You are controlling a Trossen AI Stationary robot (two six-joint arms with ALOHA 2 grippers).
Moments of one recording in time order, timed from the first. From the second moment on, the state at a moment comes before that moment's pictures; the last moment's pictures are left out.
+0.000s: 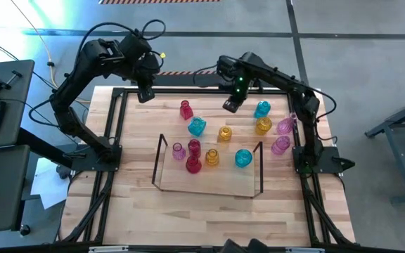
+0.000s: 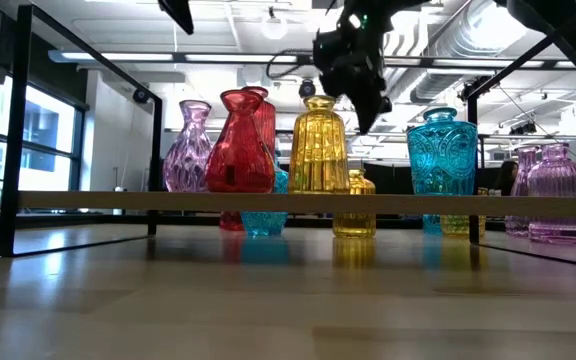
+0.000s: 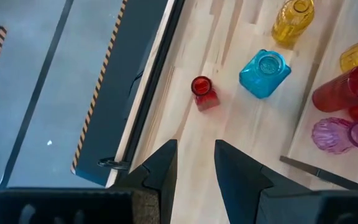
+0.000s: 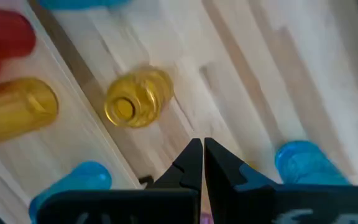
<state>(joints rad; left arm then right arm) 0.59 1.55 2.11 -1.57 -0.08 0.35 -0.58 2.04 2.07 -1.57 -0.19 -0.05</state>
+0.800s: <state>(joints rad) 0.62 1.55 2.11 -1.55 -0.03 0.35 -0.46 2.04 2.01 -1.40 -0.35 -0.14</state>
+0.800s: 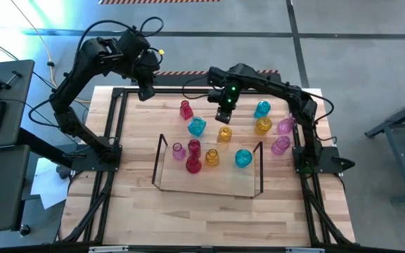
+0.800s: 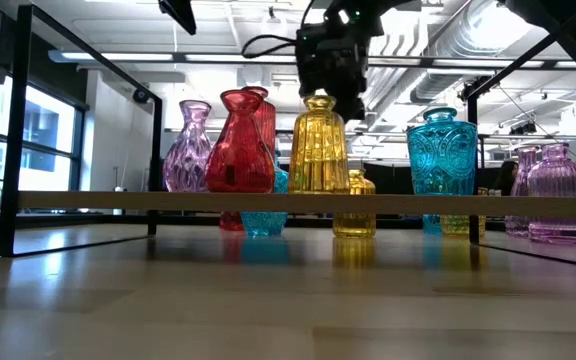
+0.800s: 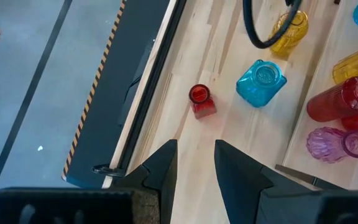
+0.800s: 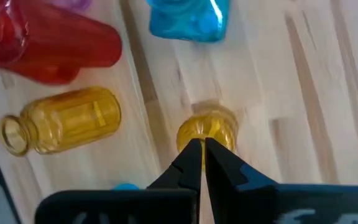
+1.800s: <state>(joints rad) 0.62 1.55 2.11 -1.55 0.10 0.34 -0.44 2.10 2.01 -1.48 -0.21 -0.11</state>
